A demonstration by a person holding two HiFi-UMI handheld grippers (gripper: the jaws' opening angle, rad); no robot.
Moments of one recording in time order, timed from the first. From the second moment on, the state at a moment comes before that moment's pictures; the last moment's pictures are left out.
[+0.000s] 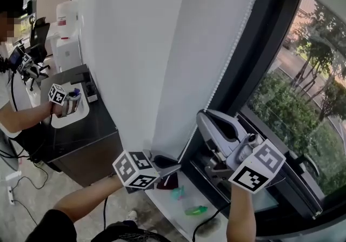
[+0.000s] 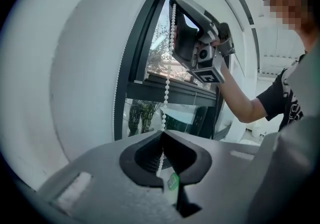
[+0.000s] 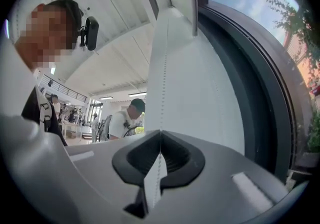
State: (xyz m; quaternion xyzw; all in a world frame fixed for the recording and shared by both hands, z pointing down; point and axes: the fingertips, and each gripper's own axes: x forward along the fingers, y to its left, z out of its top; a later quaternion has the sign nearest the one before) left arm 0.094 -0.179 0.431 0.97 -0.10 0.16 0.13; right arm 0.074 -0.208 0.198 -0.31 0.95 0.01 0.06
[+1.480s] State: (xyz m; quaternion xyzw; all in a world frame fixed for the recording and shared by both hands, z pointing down) left arm 0.092 -0.210 0.271 0.98 -0.20 0.00 0.02; right arm 0.115 -0.179 0.342 -0.36 0.92 -0.15 0.04
